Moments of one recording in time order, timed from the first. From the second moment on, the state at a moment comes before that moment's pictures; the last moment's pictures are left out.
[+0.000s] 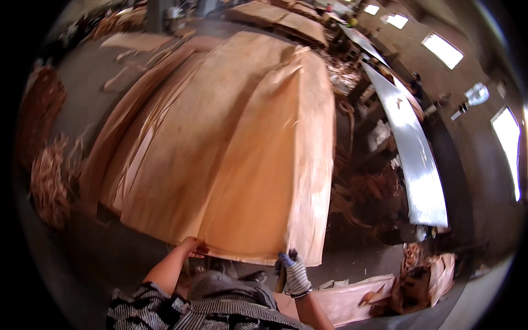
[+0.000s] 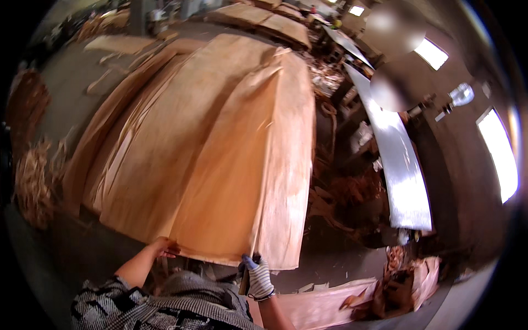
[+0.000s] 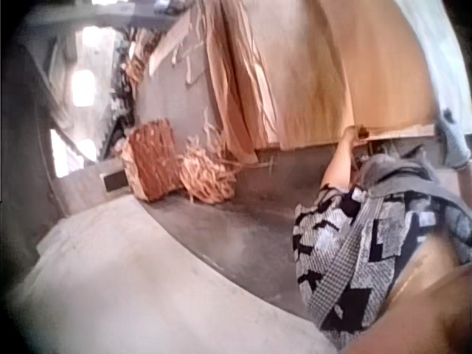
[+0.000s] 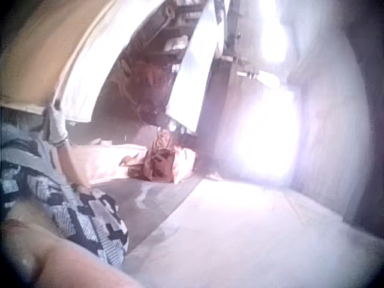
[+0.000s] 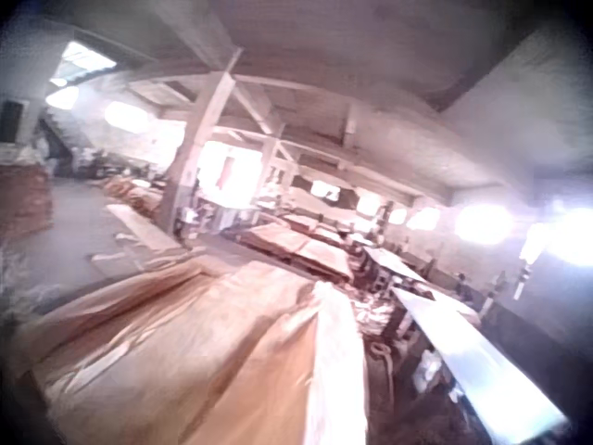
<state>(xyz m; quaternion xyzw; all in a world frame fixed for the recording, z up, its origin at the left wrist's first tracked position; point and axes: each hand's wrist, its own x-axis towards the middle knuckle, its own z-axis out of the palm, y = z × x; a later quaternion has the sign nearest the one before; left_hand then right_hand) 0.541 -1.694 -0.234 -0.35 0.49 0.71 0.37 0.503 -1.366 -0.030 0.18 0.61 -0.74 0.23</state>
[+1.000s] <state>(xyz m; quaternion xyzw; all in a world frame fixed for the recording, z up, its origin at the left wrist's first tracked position) 0.642 -1.451 -0.285 -0.46 0.32 0.81 0.17 0.590 -0.926 -0.006 0.30 0.59 -0.75 0.05</state>
